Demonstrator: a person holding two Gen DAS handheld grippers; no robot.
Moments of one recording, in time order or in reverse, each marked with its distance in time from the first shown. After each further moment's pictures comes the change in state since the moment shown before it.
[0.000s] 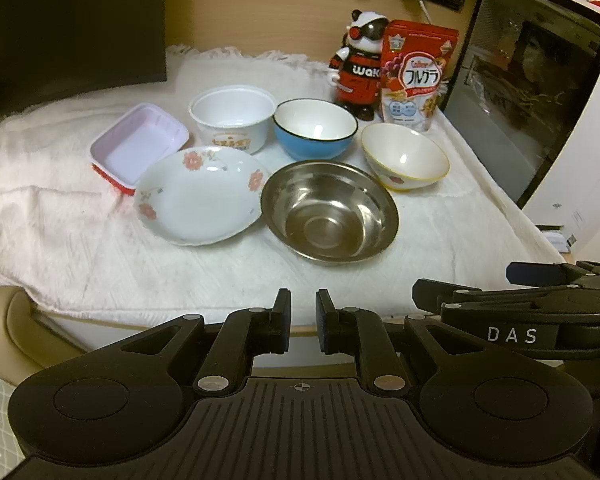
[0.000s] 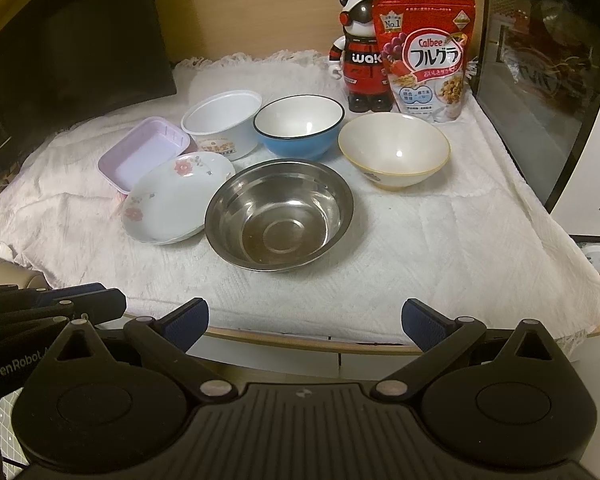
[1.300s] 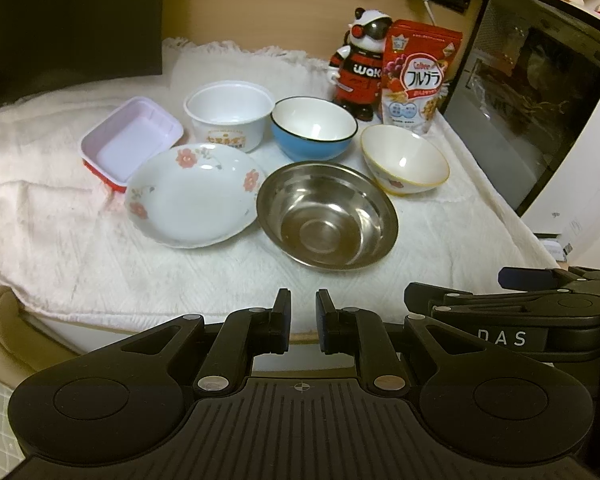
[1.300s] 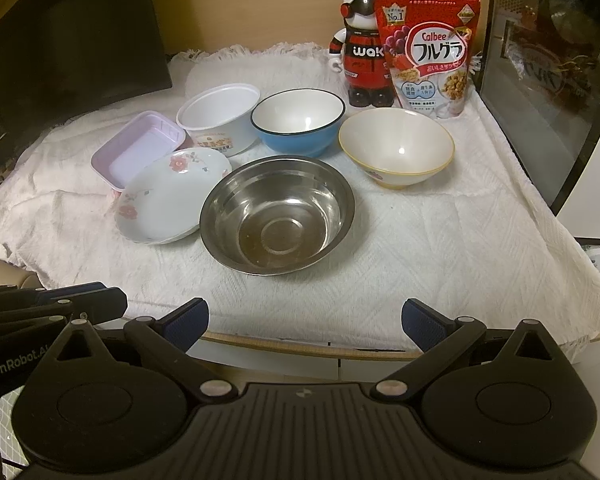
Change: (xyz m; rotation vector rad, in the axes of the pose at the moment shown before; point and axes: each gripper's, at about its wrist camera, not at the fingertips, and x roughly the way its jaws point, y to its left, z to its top) left arm 0.011 0.008 0.005 -0.030 0.007 -0.030; right arm 0.012 0.001 0.008 -0.003 0.024 -0.006
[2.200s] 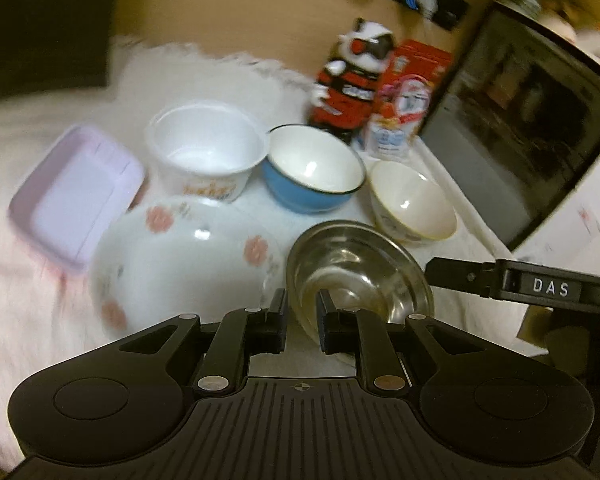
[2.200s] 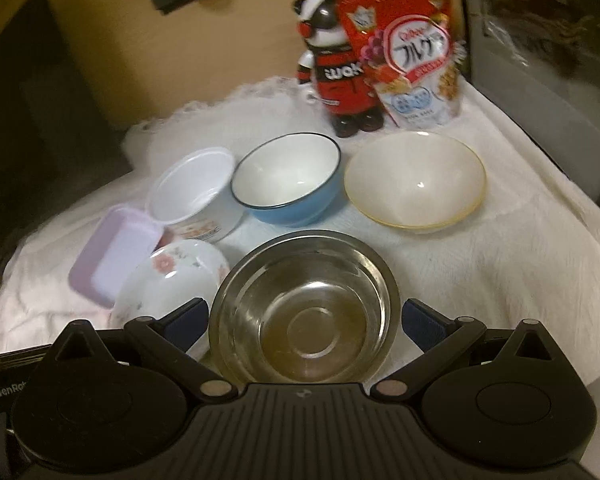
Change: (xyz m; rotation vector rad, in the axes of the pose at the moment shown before) left arm 0.095 0.107 0.098 0.089 0.016 -0.298; right arm 0.075 0.009 0.072 0.286 -0.076 -0.001
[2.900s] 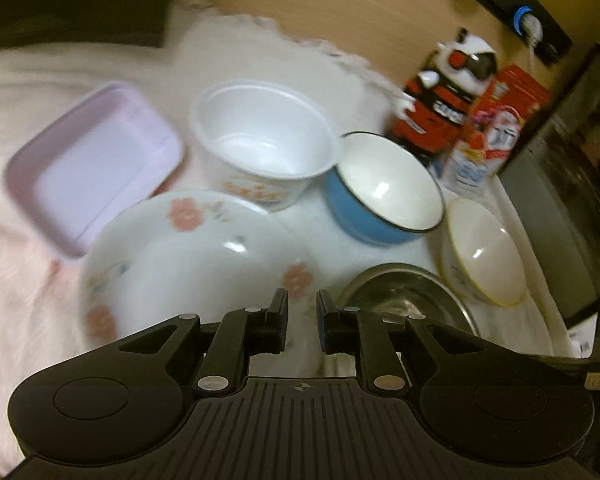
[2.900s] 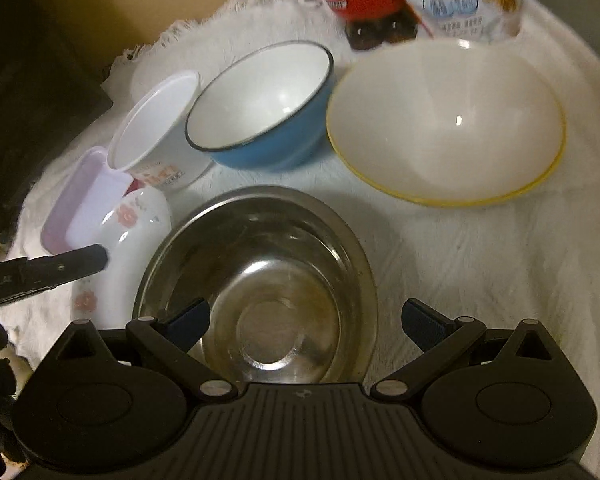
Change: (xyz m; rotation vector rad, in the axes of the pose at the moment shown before) left arm 0.060 0.016 0.011 -0.276 -0.004 0.184; right arm 0.118 -0.063 0.017 -0.057 0.257 0.180
